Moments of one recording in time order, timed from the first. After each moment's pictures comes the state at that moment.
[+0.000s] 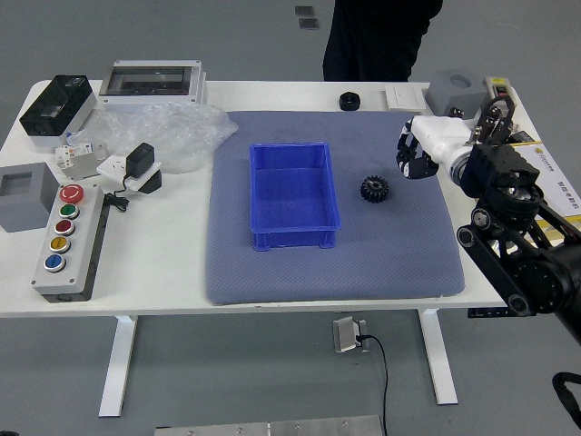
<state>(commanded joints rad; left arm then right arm) -0.23 0.13 -1.05 -0.18 1.24 -0.16 0.37 0.59 -0.26 1.09 1.30 -2.27 0.27 -0.36</state>
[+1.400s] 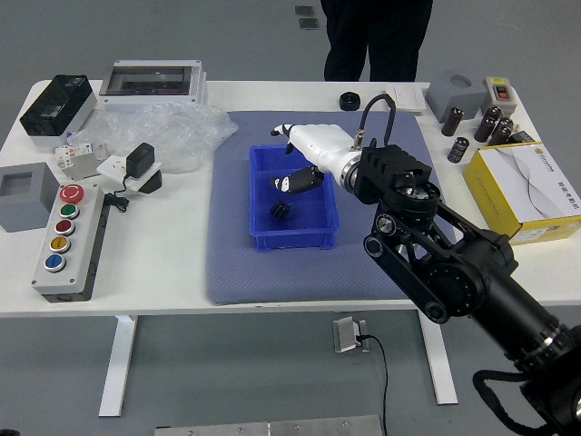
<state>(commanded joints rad) -0.23 0.13 -1.04 -0.18 1.24 -0.16 0.37 0.67 0.00 0.98 1.27 -2.22 0.33 -0.34</state>
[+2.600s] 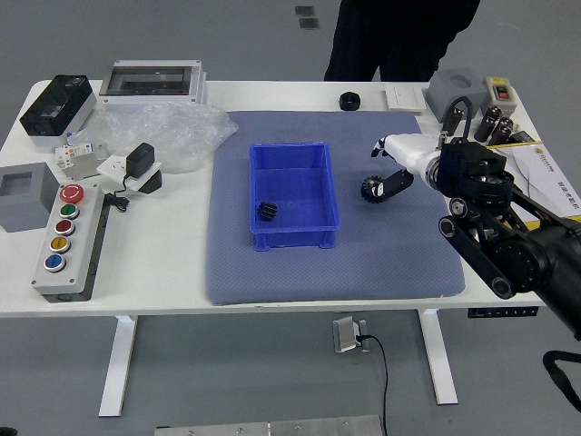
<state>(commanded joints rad) -0.24 0.13 -1.04 -0.18 1.24 -0.16 0.37 0.70 -0.24 0.94 1.07 -2.18 0.36 -0.31</state>
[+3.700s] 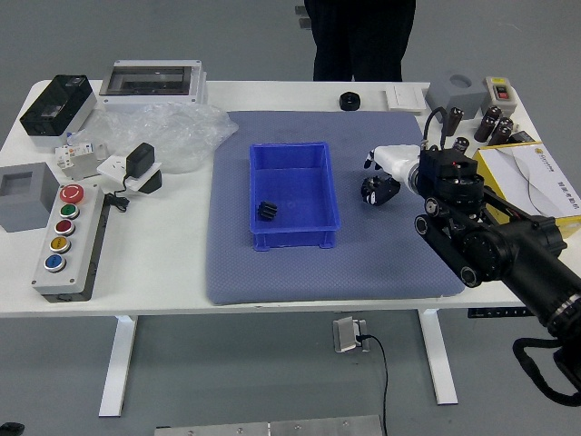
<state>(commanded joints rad) -0.25 0.12 -1.04 -0.18 1.24 -0.16 0.37 0.78 -0.13 0.90 0.80 -2.20 0.29 -0.26</state>
